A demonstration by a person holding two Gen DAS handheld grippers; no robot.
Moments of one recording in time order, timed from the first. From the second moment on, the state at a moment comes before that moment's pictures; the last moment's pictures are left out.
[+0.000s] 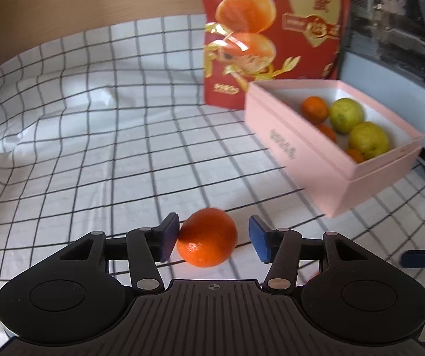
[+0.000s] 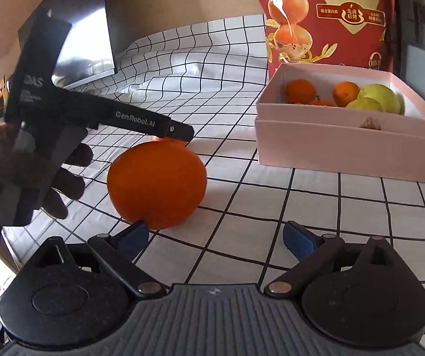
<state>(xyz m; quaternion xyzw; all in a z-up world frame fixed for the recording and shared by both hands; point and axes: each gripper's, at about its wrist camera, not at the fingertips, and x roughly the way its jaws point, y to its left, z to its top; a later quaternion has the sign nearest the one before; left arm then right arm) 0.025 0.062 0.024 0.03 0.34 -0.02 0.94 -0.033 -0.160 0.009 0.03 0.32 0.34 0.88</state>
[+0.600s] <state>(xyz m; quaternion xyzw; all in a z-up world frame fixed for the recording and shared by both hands) 0.027 0.079 0.011 -0.01 0.34 -0.01 0.94 -0.040 -0.154 0.009 0.01 0.32 0.34 0.88</state>
